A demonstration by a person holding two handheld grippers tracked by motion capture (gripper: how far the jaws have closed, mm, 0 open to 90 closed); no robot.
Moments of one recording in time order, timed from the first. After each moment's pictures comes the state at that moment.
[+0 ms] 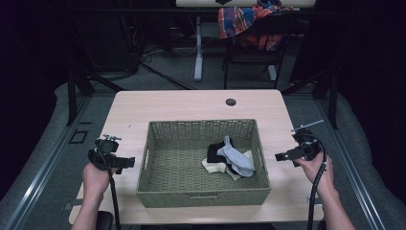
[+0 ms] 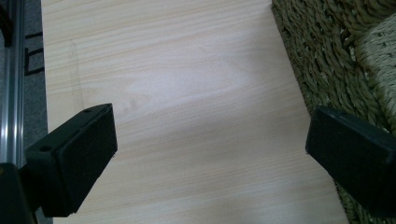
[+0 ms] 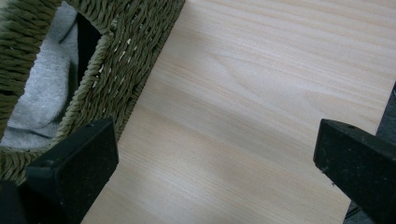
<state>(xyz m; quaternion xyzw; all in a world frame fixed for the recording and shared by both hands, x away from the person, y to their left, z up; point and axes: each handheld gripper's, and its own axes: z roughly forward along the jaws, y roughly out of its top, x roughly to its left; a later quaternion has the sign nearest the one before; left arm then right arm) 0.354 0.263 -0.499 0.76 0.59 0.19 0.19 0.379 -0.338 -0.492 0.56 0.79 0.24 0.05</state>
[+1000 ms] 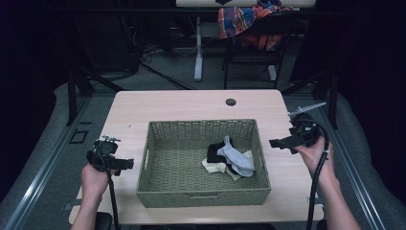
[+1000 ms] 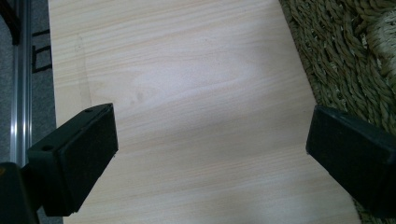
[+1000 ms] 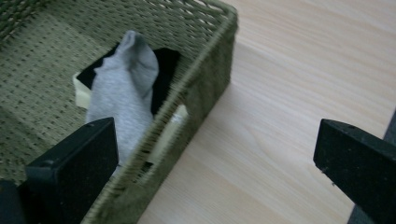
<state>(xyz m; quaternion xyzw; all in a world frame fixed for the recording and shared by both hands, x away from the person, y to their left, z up) 0.350 0.264 -0.500 0.77 0.59 0.19 0.18 0.376 -0.306 -0.418 0.48 0.82 0.30 0.10</state>
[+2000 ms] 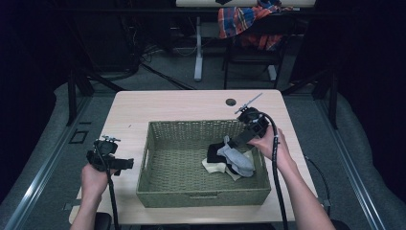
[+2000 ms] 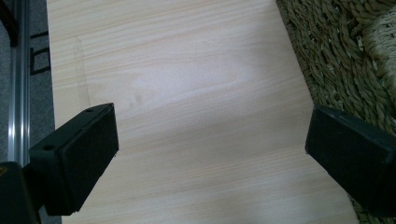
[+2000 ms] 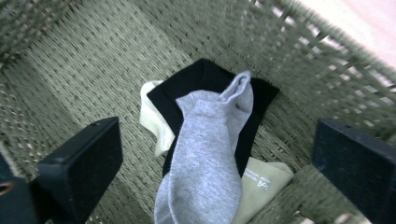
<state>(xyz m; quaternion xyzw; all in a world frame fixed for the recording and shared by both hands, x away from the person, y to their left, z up) 0.350 0.264 -0.500 0.77 0.59 0.19 0.18 0.418 -0.181 -0.428 0.38 0.89 0.24 0.03</state>
